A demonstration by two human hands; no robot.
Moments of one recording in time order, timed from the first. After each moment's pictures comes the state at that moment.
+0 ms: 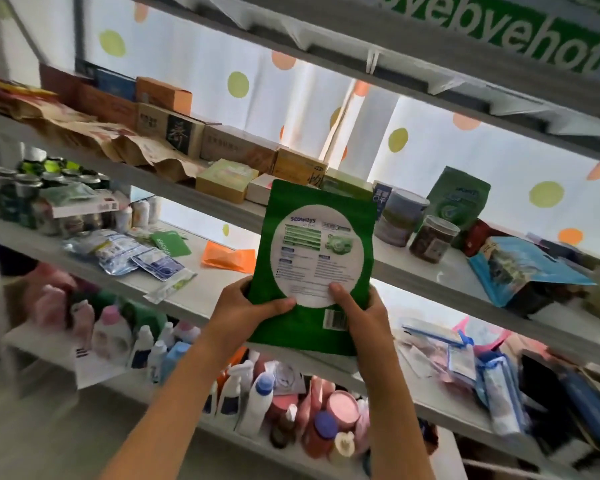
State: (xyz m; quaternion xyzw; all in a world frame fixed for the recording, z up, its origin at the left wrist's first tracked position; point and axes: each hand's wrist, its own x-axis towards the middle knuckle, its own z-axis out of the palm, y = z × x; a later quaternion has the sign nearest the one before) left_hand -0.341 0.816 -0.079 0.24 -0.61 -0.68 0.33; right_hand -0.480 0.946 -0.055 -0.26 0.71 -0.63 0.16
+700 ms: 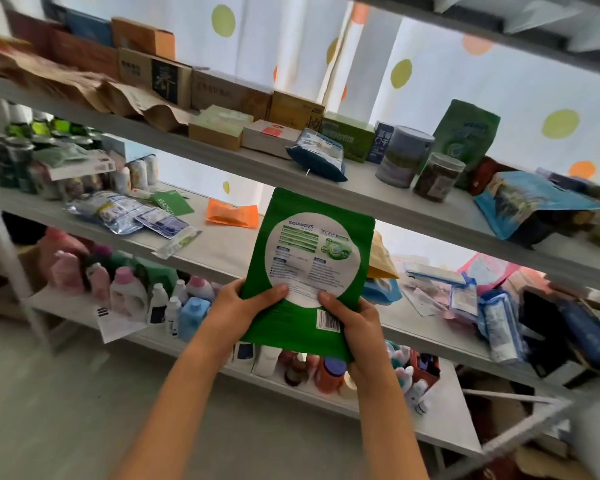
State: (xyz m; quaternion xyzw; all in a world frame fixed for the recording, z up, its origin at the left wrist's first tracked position) left_hand -0.306 0.860 -0.140 0.29 -0.56 -0.73 0.26; right_hand -0.445 0.996 -0.137 -0.19 0.61 -0.70 0.33
